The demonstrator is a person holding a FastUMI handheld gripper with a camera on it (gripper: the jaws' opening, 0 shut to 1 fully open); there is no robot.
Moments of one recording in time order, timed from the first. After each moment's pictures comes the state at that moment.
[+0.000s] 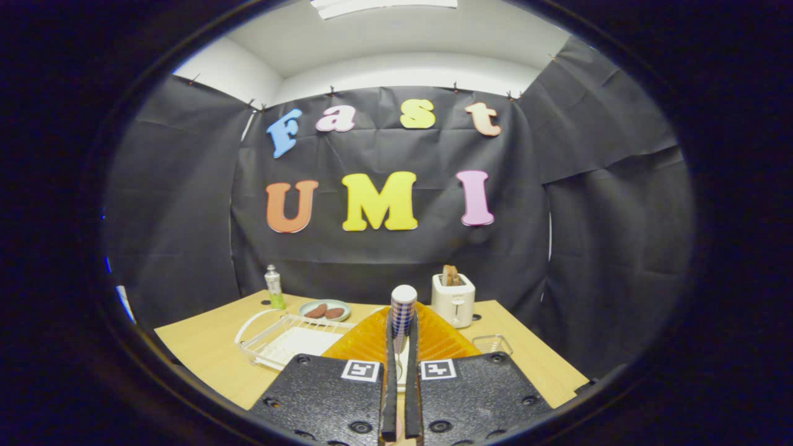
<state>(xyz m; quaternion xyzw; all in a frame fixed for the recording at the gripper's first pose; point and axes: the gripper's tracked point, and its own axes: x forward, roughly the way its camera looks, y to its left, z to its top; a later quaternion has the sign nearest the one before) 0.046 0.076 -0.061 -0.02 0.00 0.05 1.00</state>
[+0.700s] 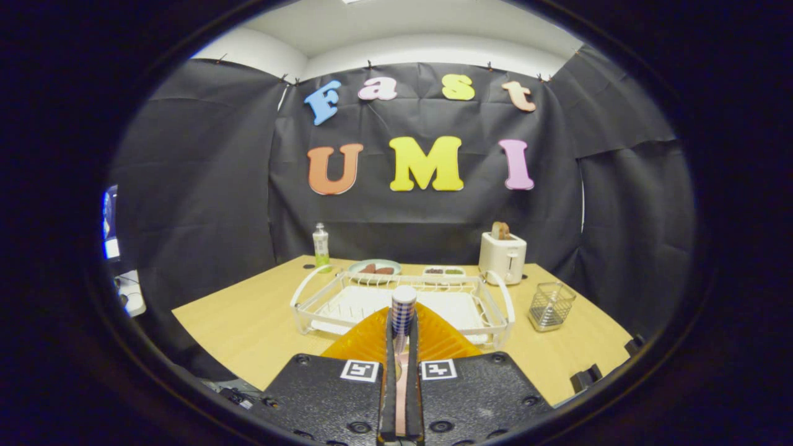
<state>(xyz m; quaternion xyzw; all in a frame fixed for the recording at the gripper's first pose) 0.029 0.176 -0.179 -0.03 0.09 0.09 0.99</state>
